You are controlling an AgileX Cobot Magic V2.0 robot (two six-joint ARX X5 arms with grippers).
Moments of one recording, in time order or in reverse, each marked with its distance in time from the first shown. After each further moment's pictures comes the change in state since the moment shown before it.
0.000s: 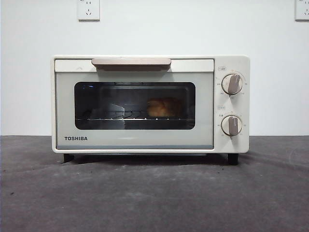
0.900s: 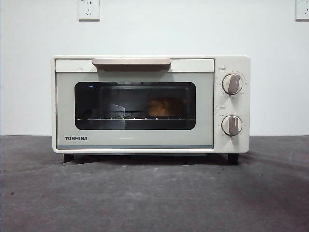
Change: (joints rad) left arm 0.000 0.000 0.000 0.000 0.000 0.000; right arm -0.436 -0.438 -1.014 0.803 -0.123 -0.180
